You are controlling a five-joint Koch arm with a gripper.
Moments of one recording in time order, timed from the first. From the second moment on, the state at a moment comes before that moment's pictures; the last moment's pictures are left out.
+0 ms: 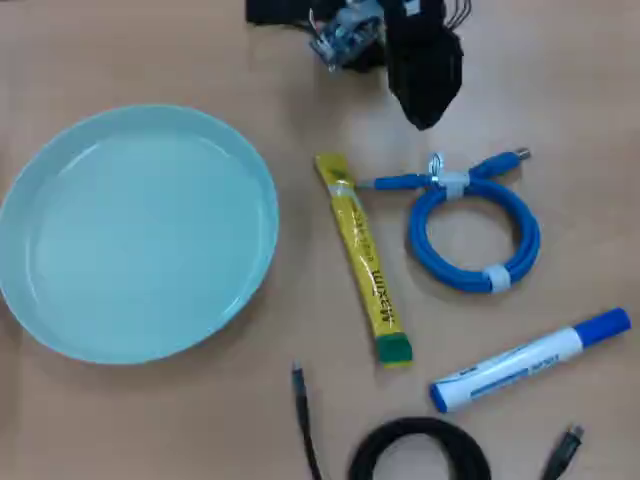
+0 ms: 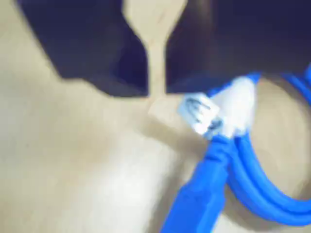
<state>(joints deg) 70.2 124.1 126.5 59.2 -3.3</state>
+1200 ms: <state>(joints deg) 69.8 90.7 88.2 86.2 0.0</state>
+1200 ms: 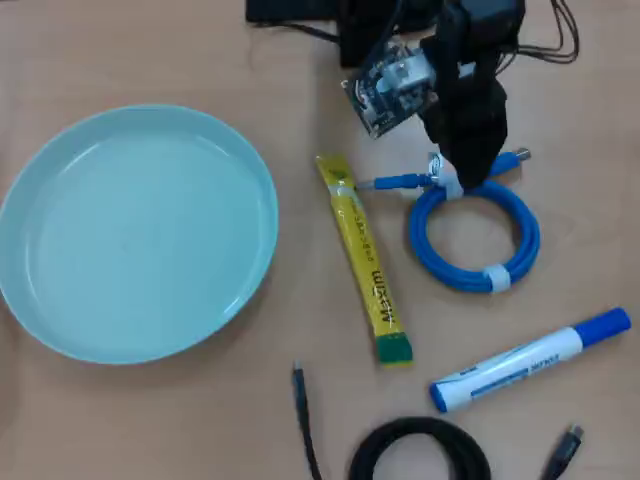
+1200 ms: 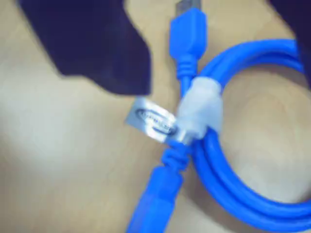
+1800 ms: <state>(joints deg) 81.1 87.4 72.8 89.3 26.1</state>
